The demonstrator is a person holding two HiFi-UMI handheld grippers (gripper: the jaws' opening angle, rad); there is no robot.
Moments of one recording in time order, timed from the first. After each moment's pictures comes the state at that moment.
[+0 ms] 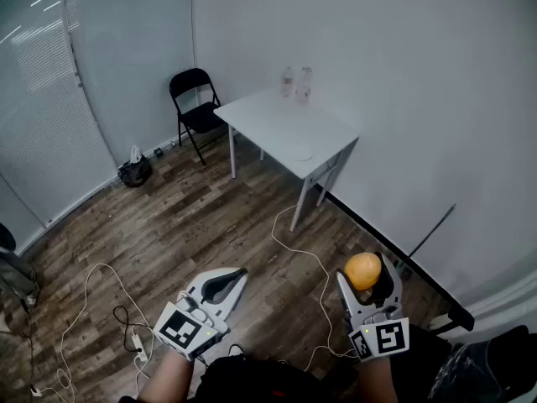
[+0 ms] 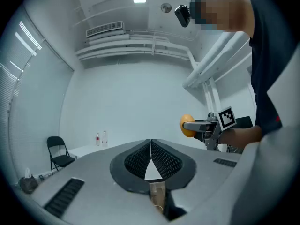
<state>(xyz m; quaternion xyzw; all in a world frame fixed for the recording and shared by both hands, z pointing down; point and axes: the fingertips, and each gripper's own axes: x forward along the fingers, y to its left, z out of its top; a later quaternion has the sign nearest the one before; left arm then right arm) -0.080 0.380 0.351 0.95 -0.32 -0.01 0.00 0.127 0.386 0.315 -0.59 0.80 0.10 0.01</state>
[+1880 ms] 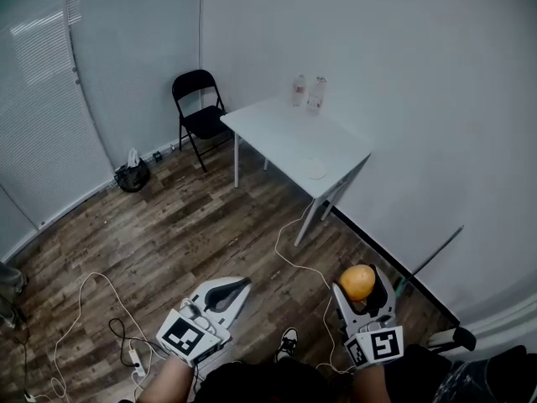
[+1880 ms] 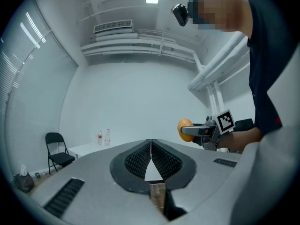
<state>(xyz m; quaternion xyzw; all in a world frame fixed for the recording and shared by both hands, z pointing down) -0.136 0.266 0.381 0.95 -0.32 -0.03 0.02 0.062 0.267 0.355 -0.58 0.81 0.08 -0.01</state>
